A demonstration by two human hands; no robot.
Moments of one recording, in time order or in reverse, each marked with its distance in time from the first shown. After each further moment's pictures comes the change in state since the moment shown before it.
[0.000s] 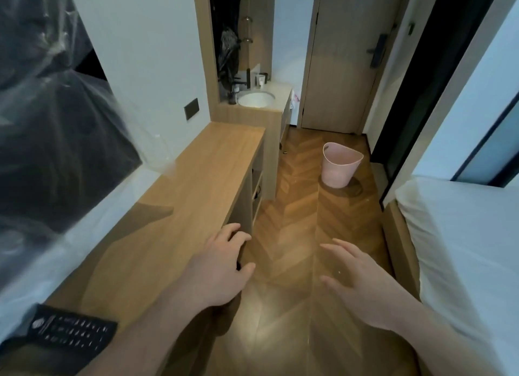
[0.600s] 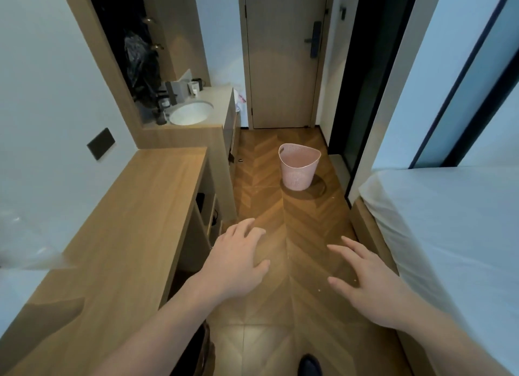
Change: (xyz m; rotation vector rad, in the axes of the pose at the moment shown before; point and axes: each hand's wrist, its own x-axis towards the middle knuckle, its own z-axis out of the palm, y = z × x) left_hand 0.336 0.108 0.020 0.113 -0.127 0.215; right_hand 0.200 0.163 -0.097 0.035 0.107 0.239
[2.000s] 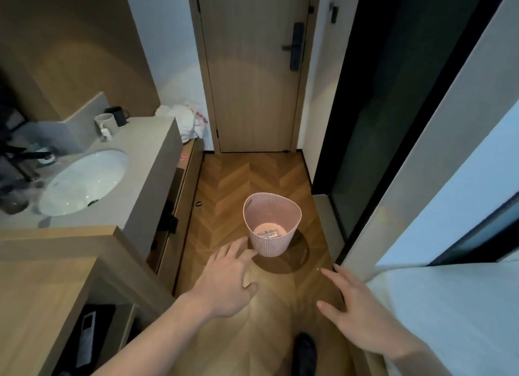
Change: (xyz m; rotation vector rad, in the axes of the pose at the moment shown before) left_hand 0.780 0.029 -0.059 0.015 -0.098 0.119; right_hand 0.690 0.225 -0.238 0.114 -0.151 0.185
